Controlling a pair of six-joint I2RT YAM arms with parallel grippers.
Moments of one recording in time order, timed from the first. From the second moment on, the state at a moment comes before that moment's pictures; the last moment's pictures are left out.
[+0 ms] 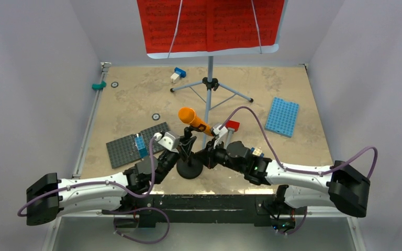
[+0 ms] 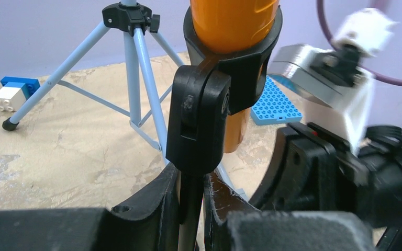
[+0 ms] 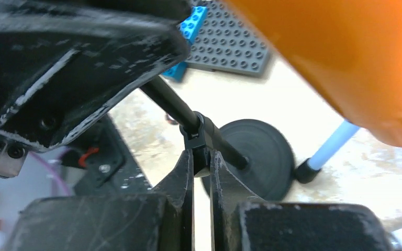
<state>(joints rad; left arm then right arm) -1.20 0.88 0.32 0.67 -0.56 -0.11 1.06 1.16 0.49 0.41 0.01 0.56</state>
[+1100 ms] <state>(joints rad) -1.21 0.84 0.23 0.78 -0.52 -0.13 1.58 1.39 0.63 0.30 0.97 -0.21</state>
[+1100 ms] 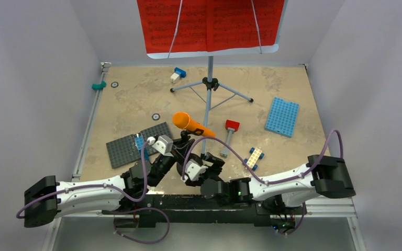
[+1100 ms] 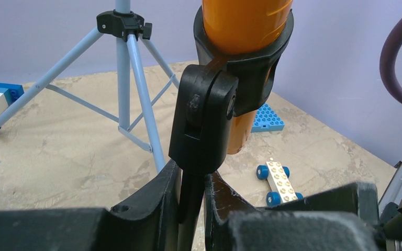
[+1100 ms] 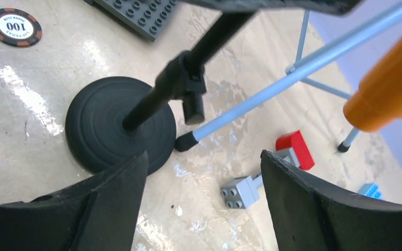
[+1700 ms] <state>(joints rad) -1.21 0.78 0.32 0.52 -0.56 -0.18 1.29 0.88 0.68 -0.19 0.59 0.44</state>
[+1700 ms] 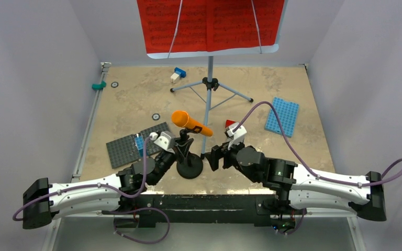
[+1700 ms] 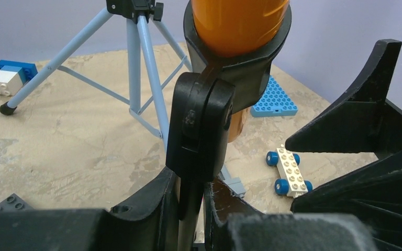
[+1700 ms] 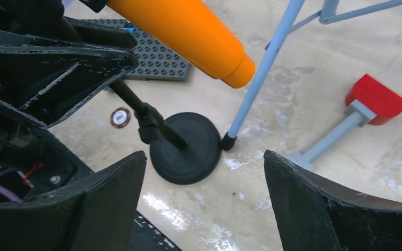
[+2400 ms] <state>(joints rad) -1.23 0.94 0.56 0.19 -0.63 -0.23 1.26 0.90 0.67 -0.25 0.44 0.56</state>
